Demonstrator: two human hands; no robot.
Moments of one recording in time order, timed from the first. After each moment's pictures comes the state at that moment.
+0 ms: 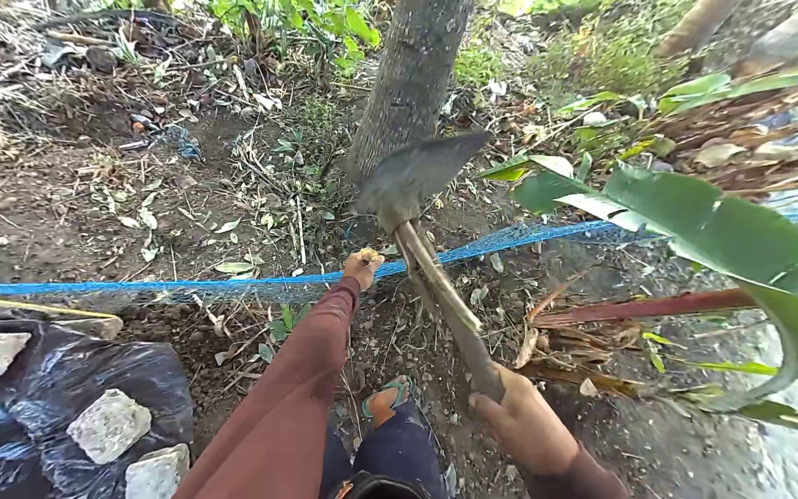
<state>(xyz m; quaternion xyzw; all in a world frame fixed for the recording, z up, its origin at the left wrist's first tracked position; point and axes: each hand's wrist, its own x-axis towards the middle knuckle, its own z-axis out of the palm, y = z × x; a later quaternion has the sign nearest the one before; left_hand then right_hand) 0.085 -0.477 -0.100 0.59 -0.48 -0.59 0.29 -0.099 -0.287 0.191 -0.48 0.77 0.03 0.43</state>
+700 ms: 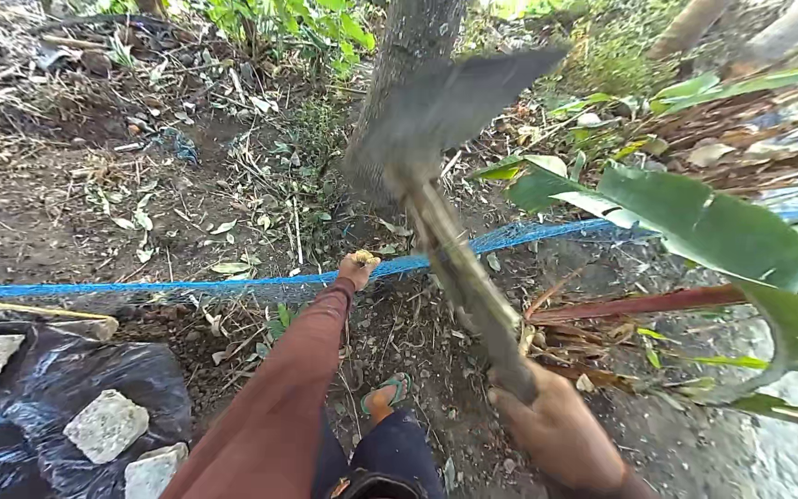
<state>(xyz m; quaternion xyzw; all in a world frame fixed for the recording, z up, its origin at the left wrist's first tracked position) 0.085 -0.480 -0.102 0.60 -0.49 -0.58 0.25 -0.099 -0.284 0.225 -0.51 0.76 -0.09 0.38</state>
